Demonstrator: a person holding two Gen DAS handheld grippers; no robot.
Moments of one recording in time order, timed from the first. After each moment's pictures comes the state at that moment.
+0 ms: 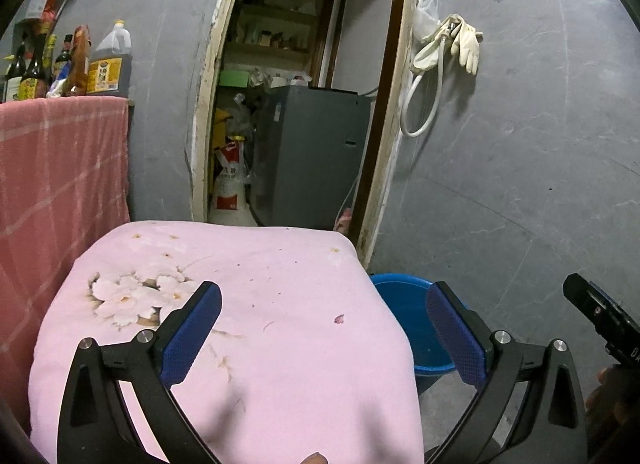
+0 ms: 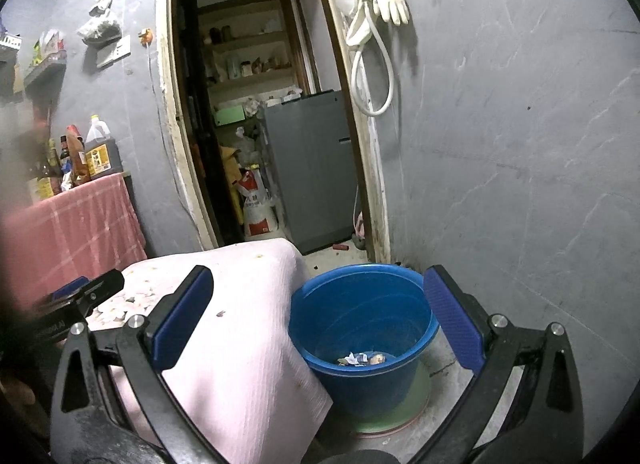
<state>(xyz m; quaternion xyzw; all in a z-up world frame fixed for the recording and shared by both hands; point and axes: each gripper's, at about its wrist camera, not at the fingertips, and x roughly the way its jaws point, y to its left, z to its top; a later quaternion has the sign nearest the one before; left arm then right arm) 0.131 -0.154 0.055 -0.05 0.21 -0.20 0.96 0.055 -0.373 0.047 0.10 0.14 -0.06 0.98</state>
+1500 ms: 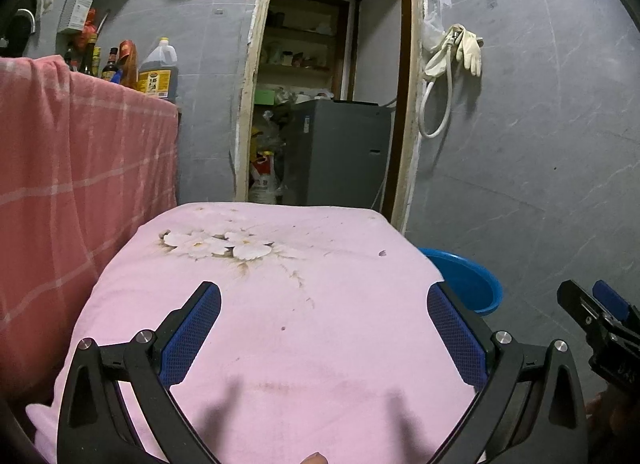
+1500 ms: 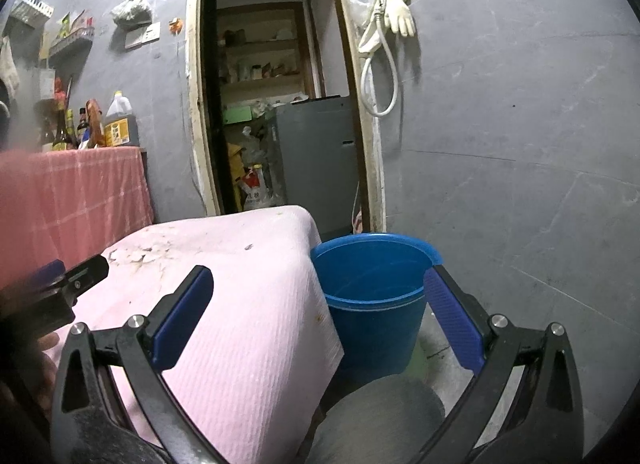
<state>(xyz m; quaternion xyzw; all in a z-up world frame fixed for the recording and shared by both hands) 0.036 -0.102 -0.001 -0.03 0.17 -0.15 0.97 -0.016 -0.308 -0.015 0.06 0.13 -0.07 0.99</state>
